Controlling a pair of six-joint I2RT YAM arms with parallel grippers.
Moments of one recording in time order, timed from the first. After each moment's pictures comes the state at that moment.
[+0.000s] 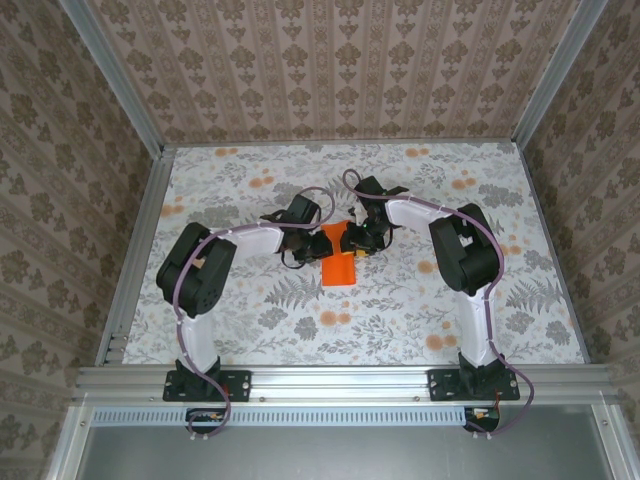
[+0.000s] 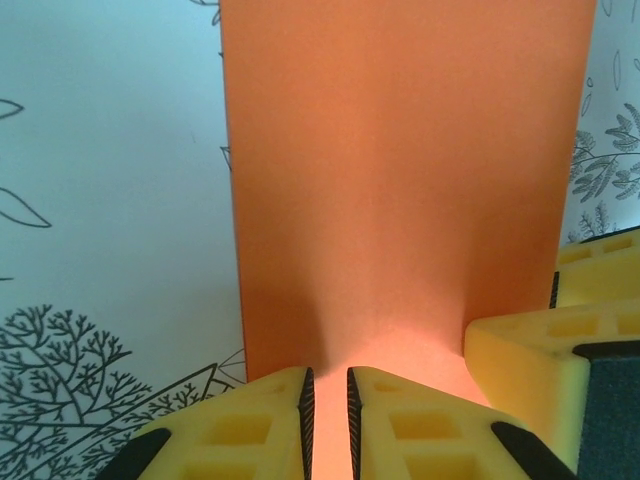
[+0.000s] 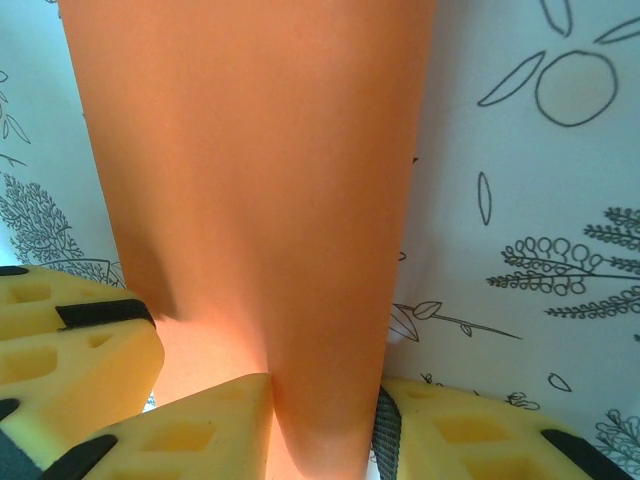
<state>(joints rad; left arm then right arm) -0.64 1.91 1.14 -0.29 0.32 -0.73 0.43 2.12 1.47 -0.72 -0.42 0.43</state>
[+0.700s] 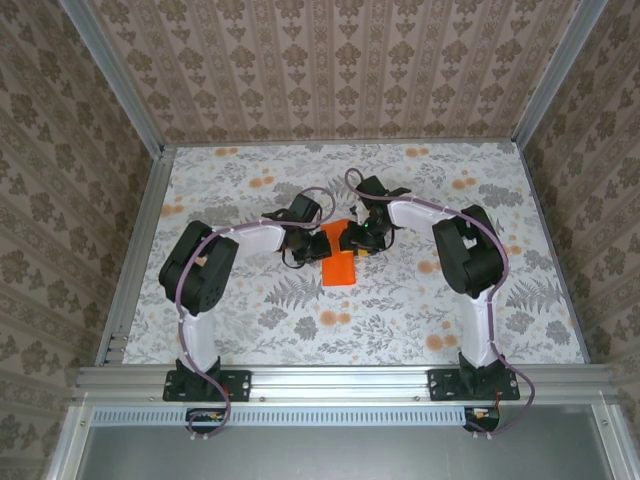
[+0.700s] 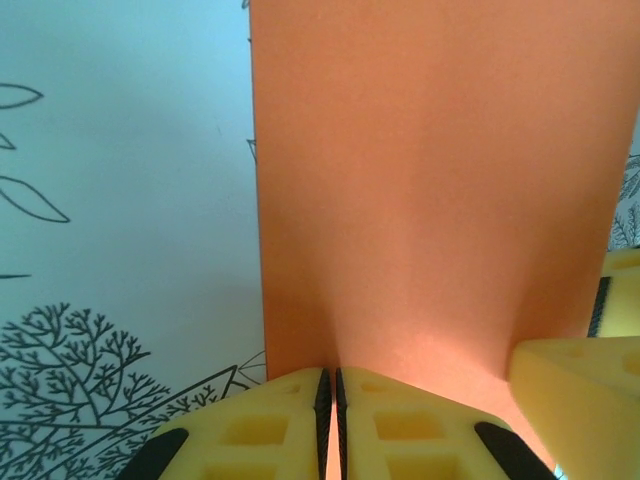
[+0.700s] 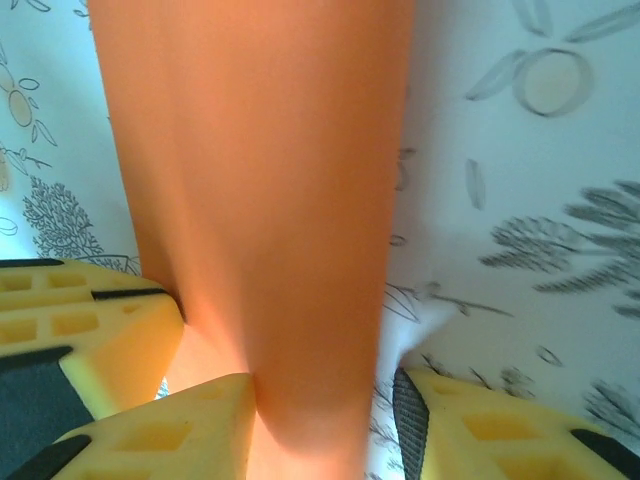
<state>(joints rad) -0.64 1.94 1.17 -0.34 0.31 -0.73 0.42 2.06 1.42 -0.67 -0.42 0.46</state>
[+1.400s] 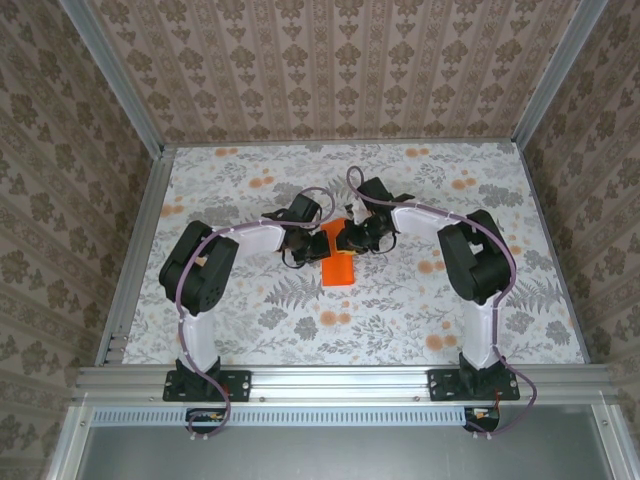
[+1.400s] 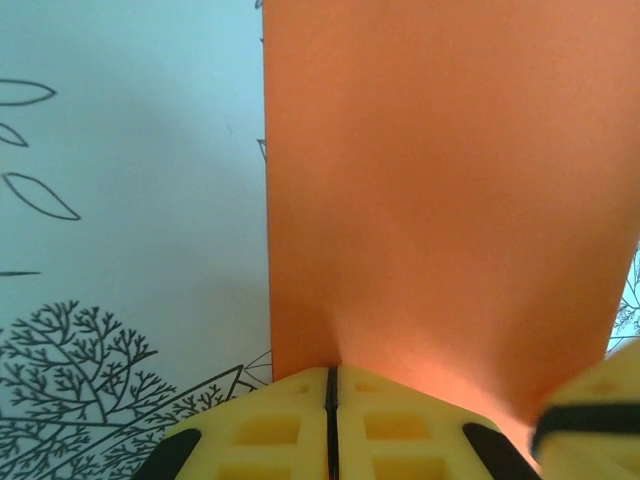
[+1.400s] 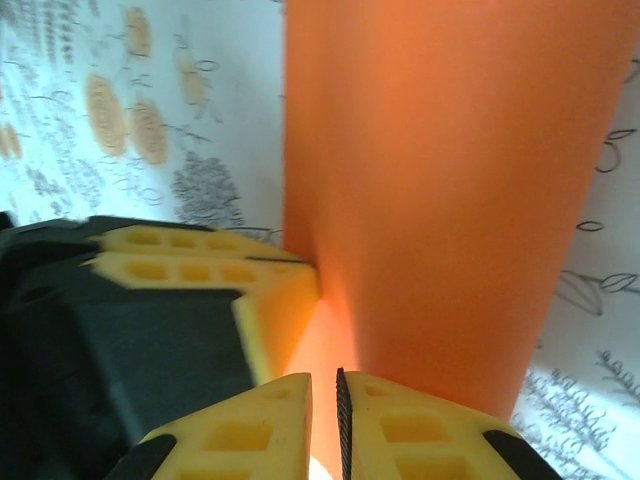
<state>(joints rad) -0.64 1.94 1.17 -0.35 0.31 -0.74 0.44 2.02 1.34 -0.51 -0.58 0.51</state>
